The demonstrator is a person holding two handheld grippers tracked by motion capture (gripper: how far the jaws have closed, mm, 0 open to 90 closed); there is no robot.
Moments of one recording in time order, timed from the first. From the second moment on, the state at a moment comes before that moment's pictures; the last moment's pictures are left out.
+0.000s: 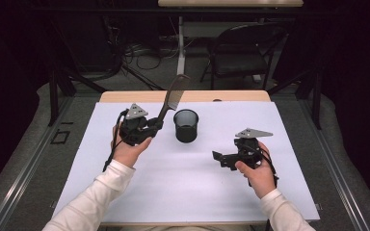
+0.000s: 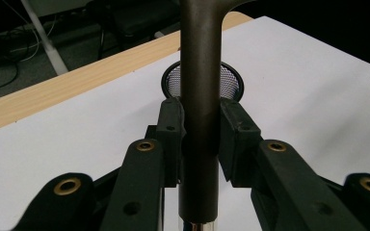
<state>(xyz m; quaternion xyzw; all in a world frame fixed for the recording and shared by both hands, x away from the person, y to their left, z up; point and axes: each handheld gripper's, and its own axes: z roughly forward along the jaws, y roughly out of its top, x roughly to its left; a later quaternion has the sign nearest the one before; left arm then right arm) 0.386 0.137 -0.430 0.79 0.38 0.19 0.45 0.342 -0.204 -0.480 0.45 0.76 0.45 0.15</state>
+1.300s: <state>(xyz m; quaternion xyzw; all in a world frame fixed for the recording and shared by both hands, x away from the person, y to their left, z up) 0.392 0.120 -0.439 0.78 0.37 0.19 0.46 0.384 -0.165 -0.442 0.45 0.76 0.45 0.14</state>
